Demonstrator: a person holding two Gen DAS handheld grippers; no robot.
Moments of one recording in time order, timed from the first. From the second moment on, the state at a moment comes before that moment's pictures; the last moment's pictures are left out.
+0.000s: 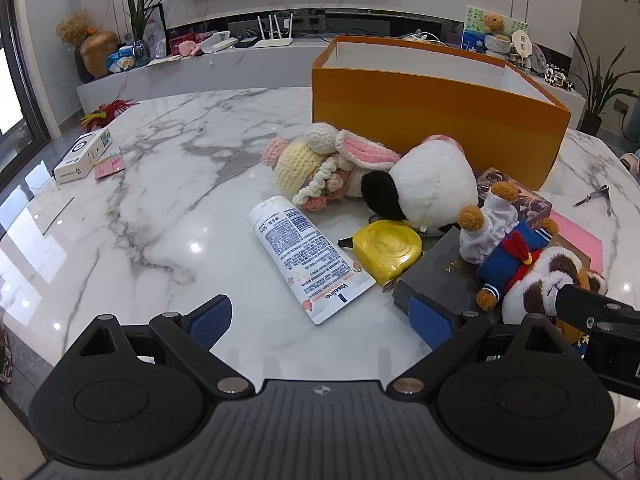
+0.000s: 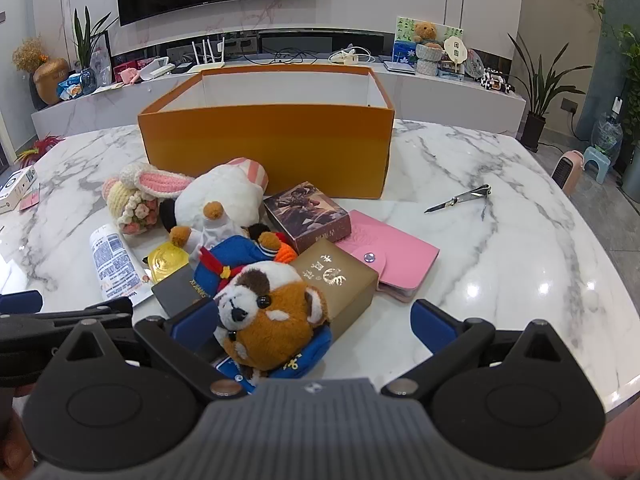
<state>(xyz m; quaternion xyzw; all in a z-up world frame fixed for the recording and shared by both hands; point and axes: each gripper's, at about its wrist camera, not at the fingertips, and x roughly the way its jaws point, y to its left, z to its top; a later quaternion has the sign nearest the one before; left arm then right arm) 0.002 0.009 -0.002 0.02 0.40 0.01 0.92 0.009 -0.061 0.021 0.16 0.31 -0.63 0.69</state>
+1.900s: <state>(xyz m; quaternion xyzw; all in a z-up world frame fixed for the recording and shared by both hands) 0.002 0.009 -0.002 0.02 0.40 -0.02 0.91 0.010 -0.064 0.016 0.16 0.31 -0.64 0.69</state>
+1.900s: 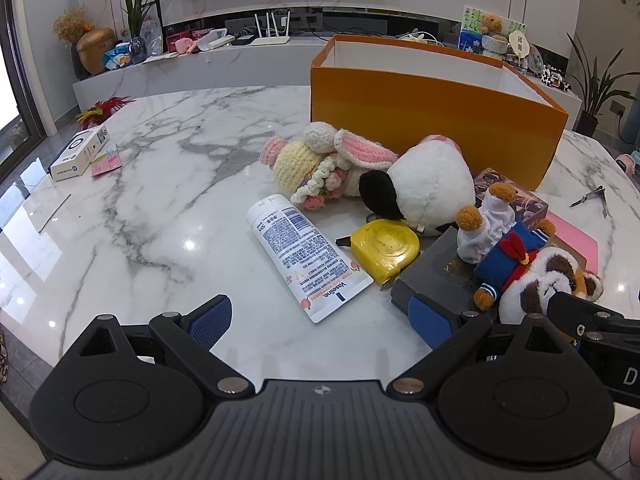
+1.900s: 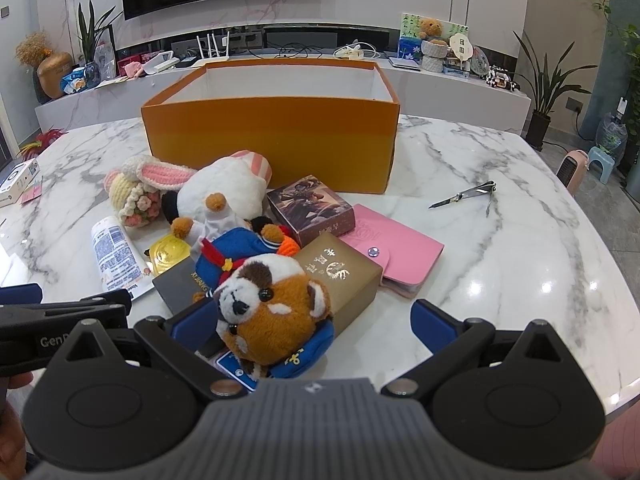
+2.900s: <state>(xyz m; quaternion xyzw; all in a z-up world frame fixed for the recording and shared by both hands) 0.017 0.030 -0.017 0.00 0.43 -0.09 0.90 0.020 -0.116 -0.002 0.12 0.35 -0.50 0.79</state>
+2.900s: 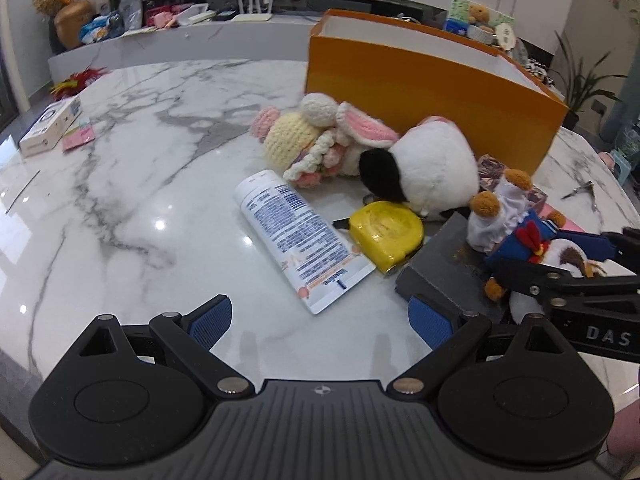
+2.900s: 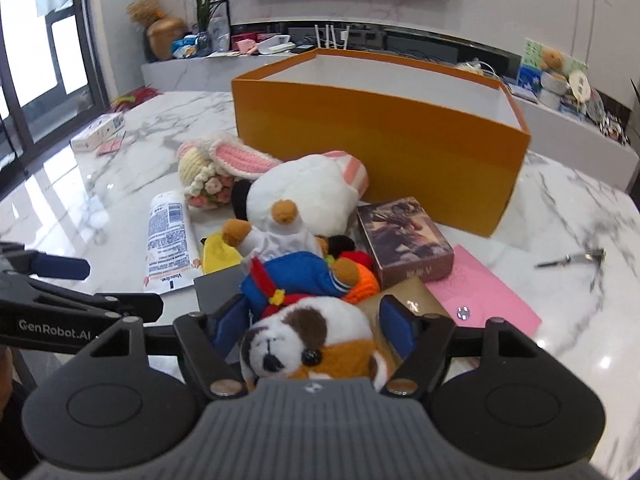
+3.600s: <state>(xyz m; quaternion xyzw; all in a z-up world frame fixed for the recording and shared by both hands) 0.014 -0.058 -0.026 0.22 0.31 -0.32 0.87 -0.044 -0.124 0.022 0.20 0.28 -0.49 0.80</state>
